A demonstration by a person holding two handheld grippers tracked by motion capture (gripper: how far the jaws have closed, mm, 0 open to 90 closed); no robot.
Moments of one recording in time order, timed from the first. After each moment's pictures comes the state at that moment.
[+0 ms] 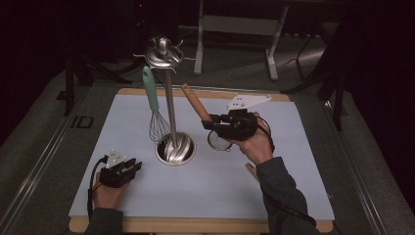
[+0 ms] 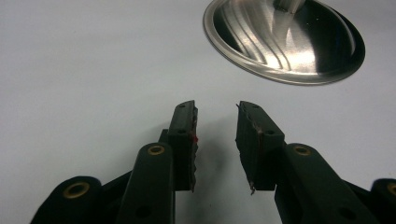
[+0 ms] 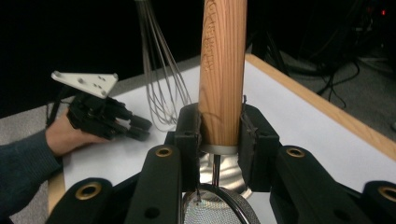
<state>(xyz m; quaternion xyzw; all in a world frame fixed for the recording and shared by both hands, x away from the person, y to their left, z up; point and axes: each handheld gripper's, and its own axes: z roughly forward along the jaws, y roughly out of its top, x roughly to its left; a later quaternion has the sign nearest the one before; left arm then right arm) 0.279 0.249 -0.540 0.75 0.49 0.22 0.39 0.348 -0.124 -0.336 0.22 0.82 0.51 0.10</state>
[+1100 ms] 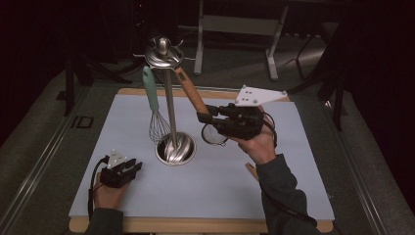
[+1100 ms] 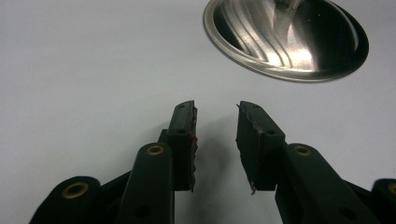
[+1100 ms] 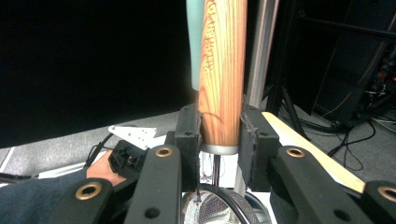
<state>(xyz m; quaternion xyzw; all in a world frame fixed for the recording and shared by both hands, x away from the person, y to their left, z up) 0.279 0.247 -0.541 0.75 0.49 0.22 0.38 0.320 -0.121 -0.291 0.15 0.79 0.59 0.11</state>
